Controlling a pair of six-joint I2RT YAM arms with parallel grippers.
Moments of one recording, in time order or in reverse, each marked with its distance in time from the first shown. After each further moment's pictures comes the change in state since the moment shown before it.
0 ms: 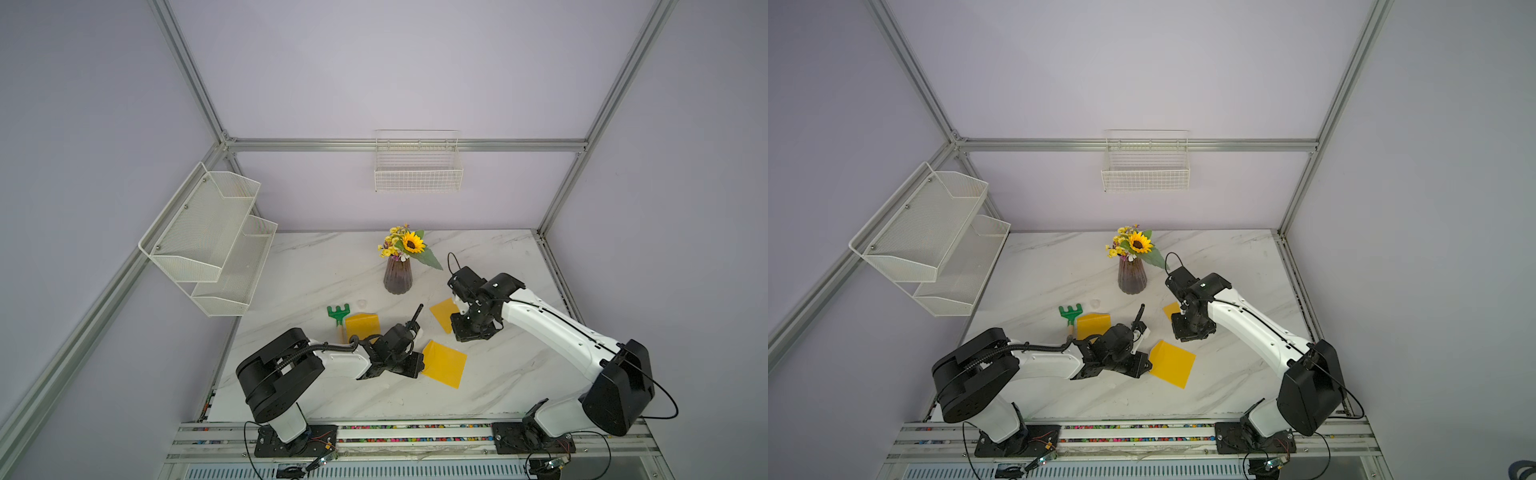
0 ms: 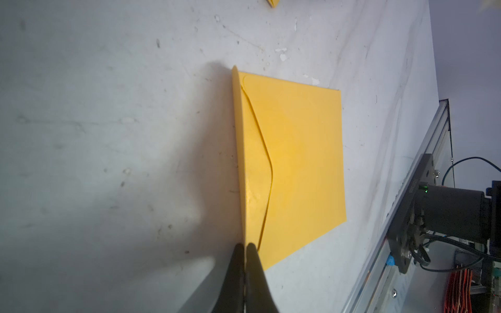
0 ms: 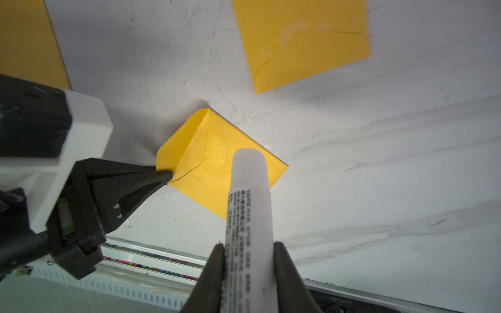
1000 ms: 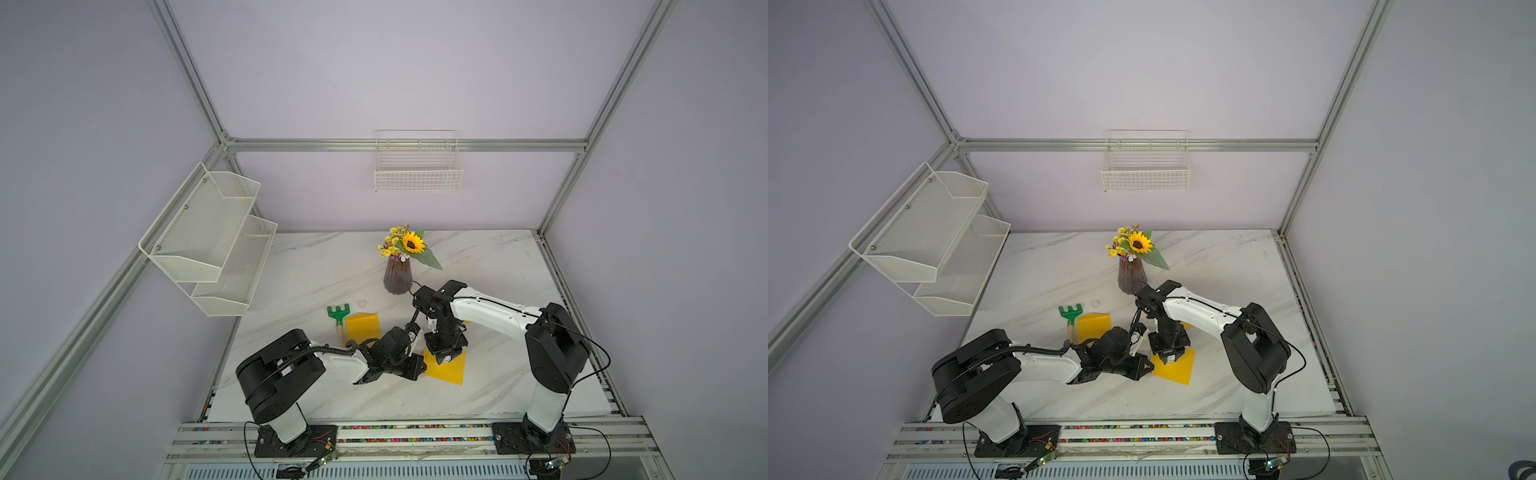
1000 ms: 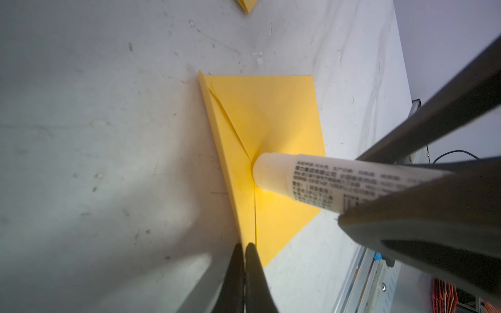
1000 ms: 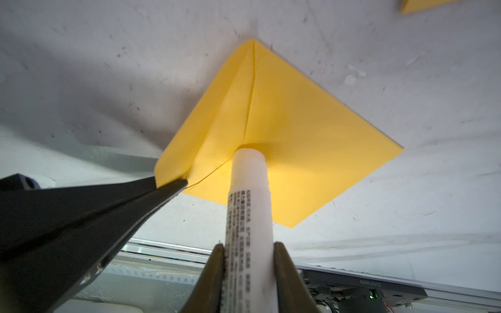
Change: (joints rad) left arm -0.007 0.005 -0.047 0.127 0.030 0.014; right arm 0.111 0.340 0.101 -0.068 -0.098 0.028
